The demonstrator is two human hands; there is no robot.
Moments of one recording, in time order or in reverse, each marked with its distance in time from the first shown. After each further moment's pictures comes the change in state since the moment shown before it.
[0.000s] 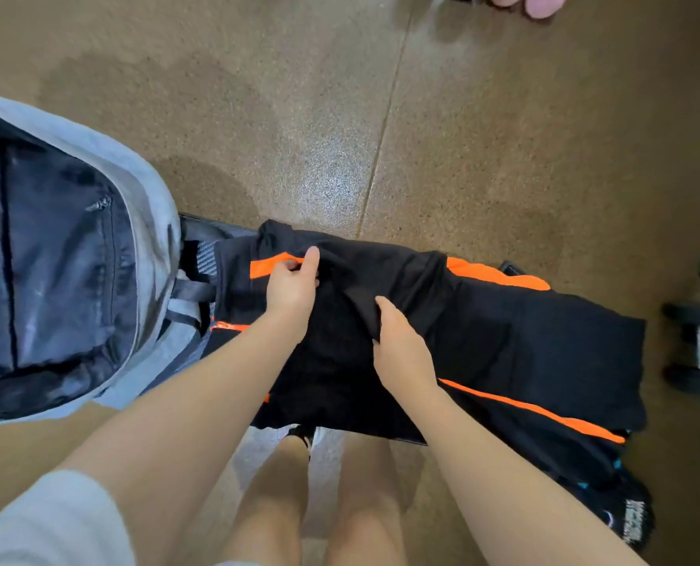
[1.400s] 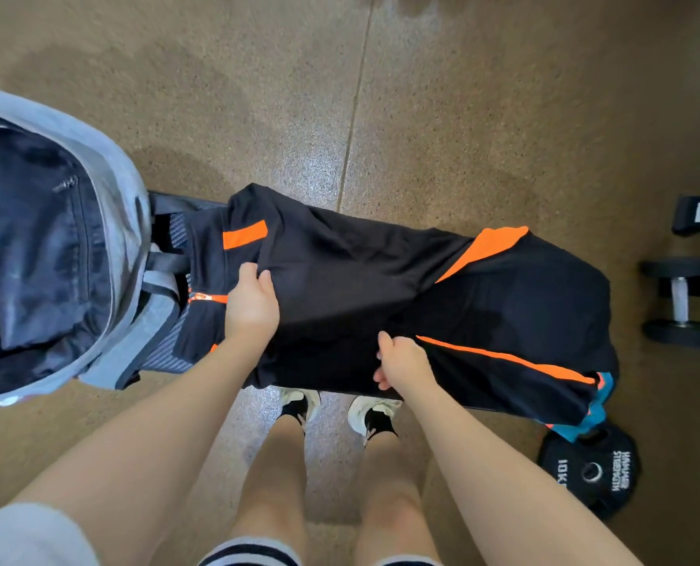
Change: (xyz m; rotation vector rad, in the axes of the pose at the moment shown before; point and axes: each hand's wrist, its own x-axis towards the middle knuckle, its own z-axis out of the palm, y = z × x) left_hand -0.048 -0.040 -0.029 0.595 0.113 0.224; right_hand -0.040 0.052 0.027 0.447 -0.201 0.492
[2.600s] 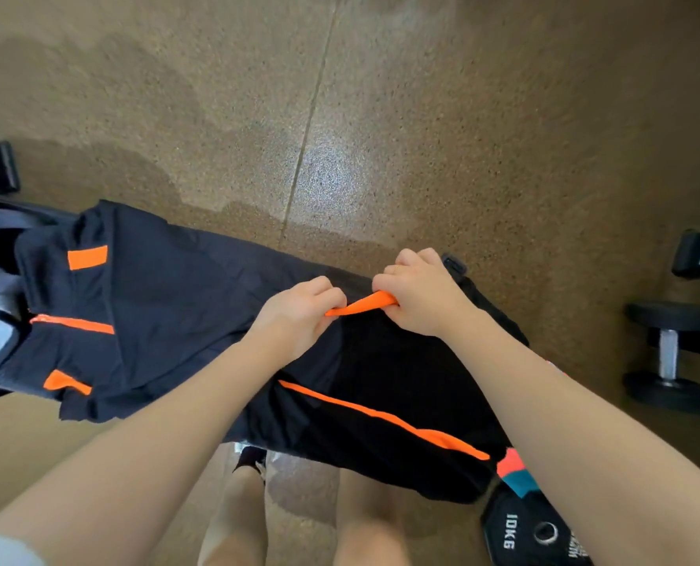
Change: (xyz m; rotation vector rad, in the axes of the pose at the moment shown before) left_hand -0.024 0.126 0.177 0.427 -0.215 1.015; right_hand 0.116 0.001 -0.253 -1.053 0.307 -1.233
